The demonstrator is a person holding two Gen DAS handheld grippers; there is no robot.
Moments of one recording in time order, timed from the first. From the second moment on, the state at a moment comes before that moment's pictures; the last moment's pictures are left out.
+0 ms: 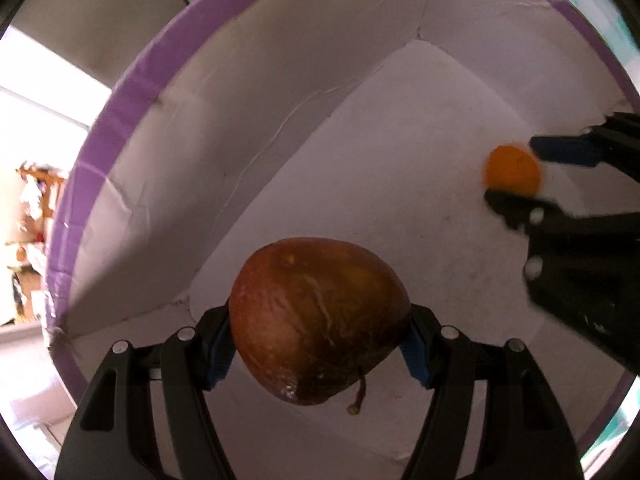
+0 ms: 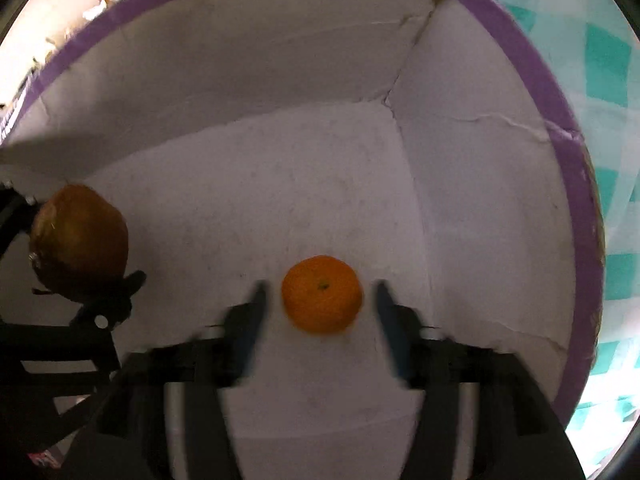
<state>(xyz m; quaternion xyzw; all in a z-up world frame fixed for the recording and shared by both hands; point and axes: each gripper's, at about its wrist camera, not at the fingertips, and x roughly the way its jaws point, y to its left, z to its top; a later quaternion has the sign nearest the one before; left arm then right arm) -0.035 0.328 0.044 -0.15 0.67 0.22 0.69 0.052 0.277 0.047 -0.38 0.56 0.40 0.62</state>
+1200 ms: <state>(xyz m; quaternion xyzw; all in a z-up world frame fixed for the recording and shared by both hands) 0.083 0.040 0.144 0.02 0.48 -0.09 0.87 0.201 -0.034 0.032 -0.04 0.53 0.22 0.82</state>
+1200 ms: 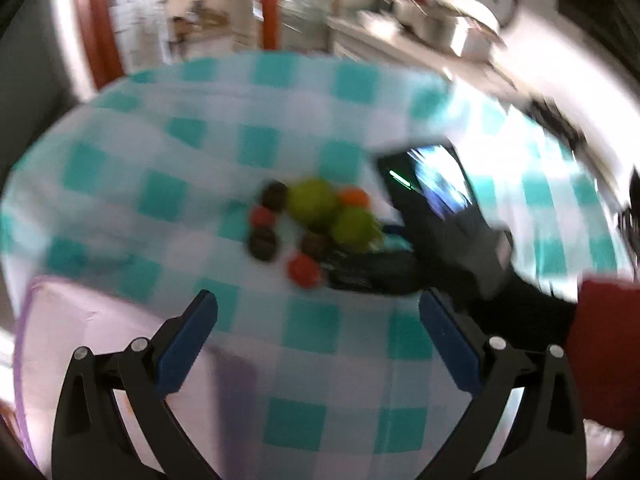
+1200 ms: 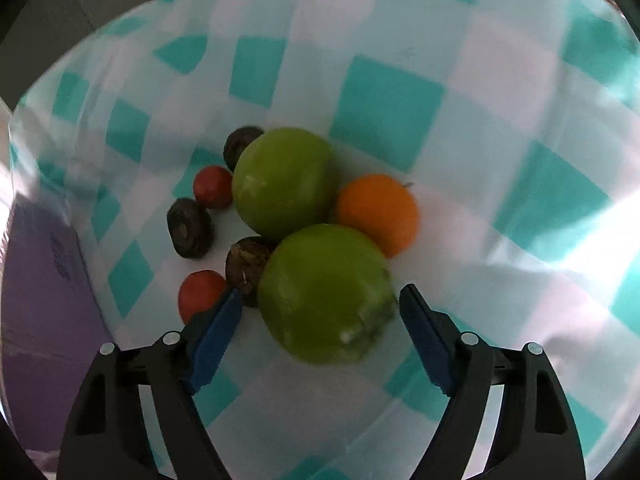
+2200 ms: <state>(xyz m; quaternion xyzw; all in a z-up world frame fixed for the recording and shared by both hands) 0.173 0.041 0.005 0.00 0.49 0.01 0.87 0.129 -0.148 0.031 0.08 0.49 0.18 0.85</state>
